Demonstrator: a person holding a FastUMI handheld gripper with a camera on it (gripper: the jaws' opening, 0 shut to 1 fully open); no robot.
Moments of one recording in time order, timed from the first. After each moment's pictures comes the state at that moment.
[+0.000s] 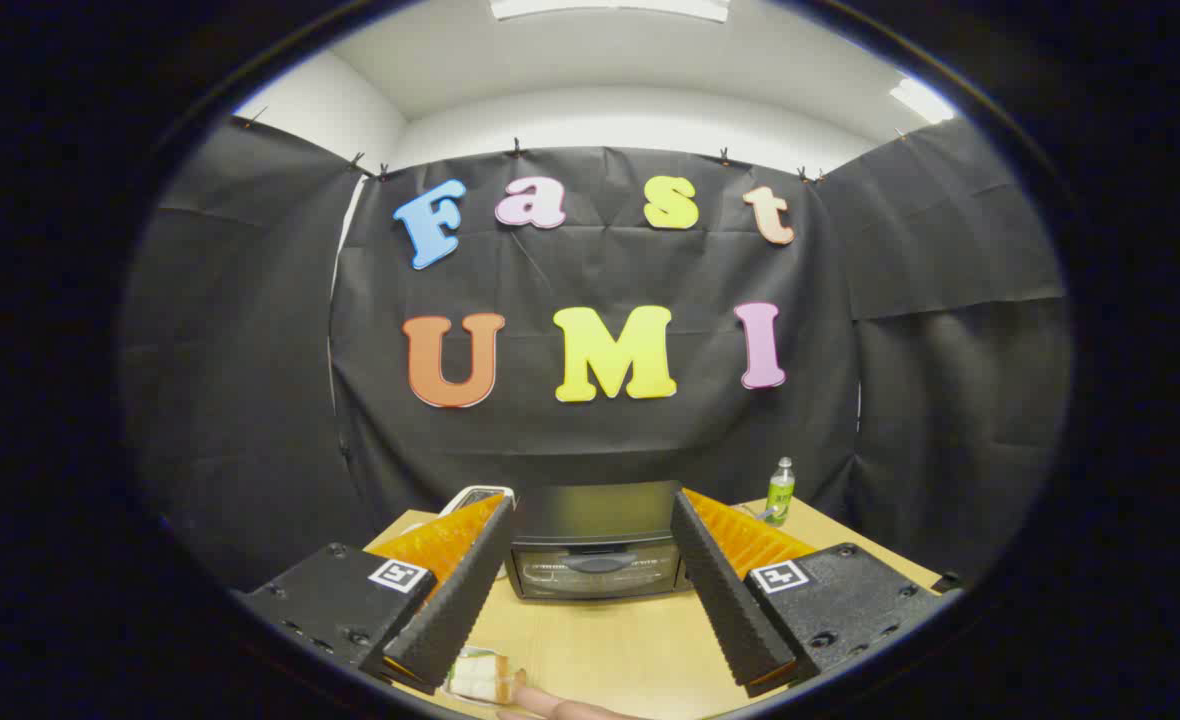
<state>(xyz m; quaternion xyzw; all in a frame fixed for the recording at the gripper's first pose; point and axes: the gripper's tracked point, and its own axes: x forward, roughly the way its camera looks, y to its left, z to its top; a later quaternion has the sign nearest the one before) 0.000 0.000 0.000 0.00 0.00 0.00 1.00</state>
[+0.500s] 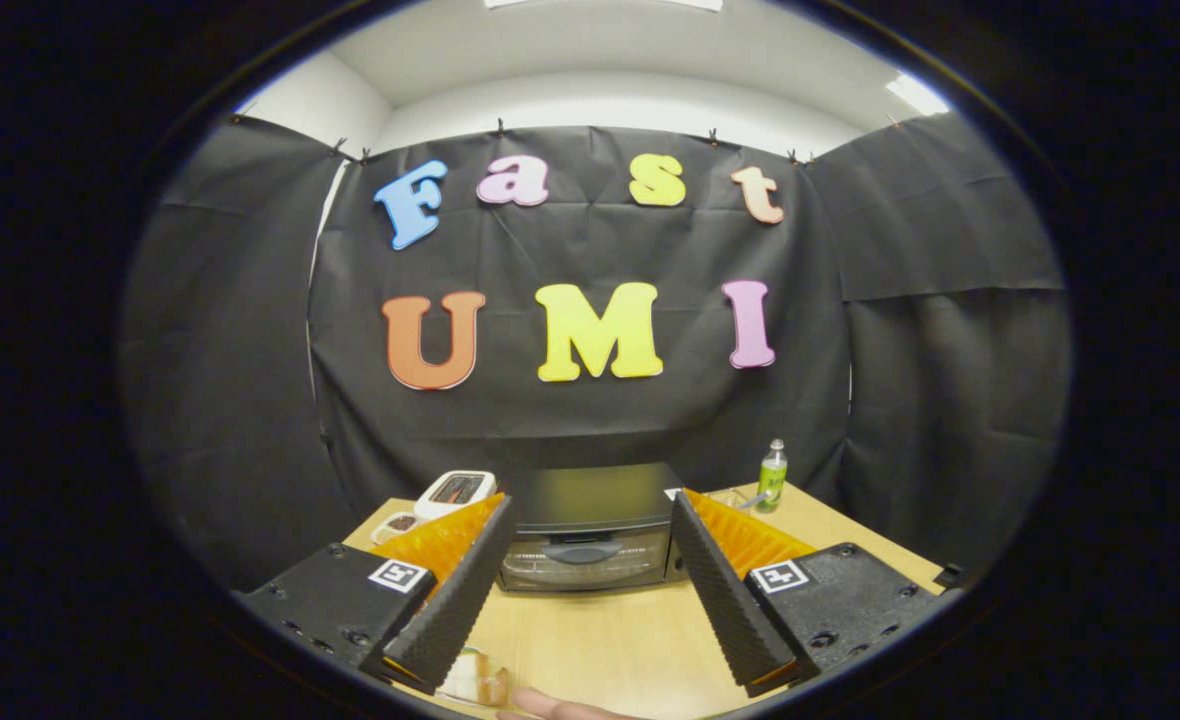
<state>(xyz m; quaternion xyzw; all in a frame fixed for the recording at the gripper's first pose) 0.028 -0.014 -0.029 0.00 0.03 -0.02 1.00</state>
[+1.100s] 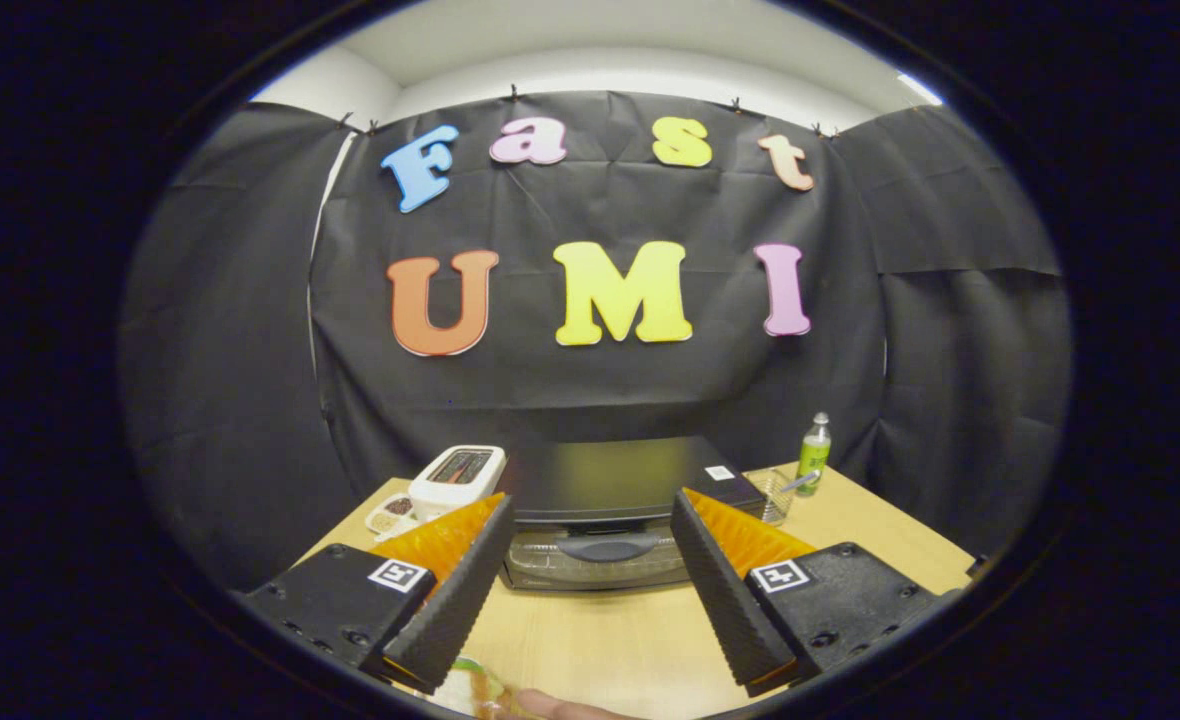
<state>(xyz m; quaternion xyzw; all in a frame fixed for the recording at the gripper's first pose) 0.123 0.012 -0.094 -0.01 0.07 0.01 1.00</state>
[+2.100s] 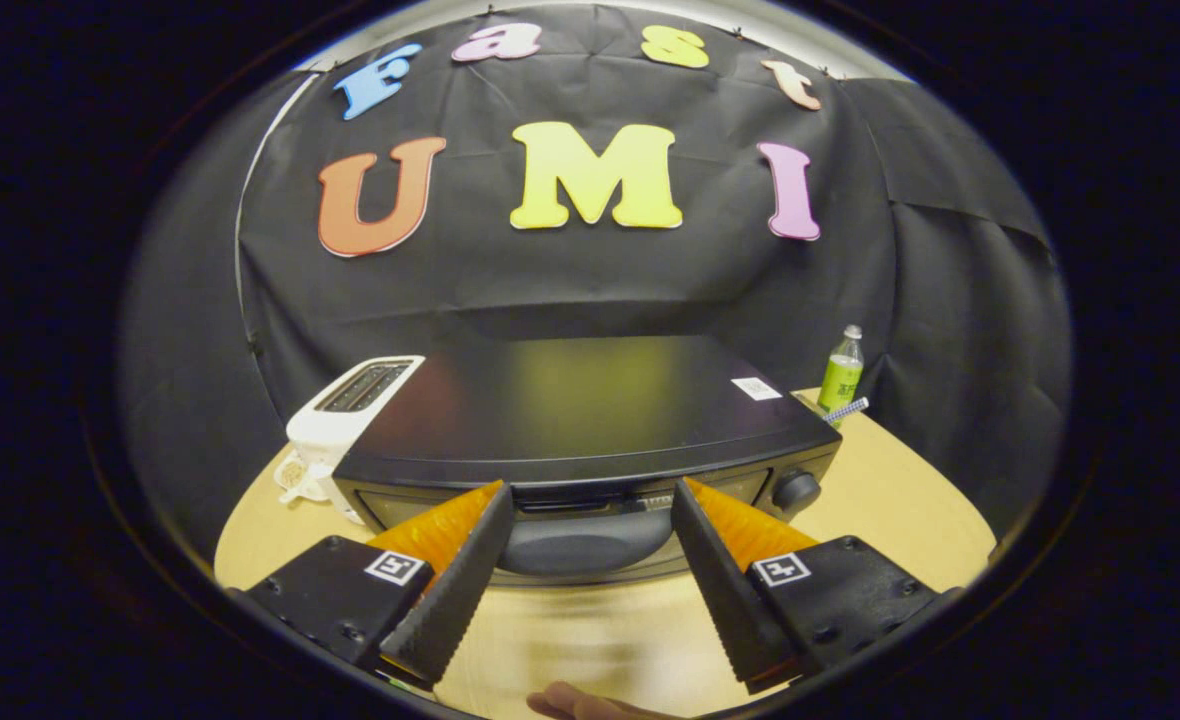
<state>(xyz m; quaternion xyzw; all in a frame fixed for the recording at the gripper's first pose) 0.244 -0.020 -0.210 -0.01 0.19 -0.04 0.98</state>
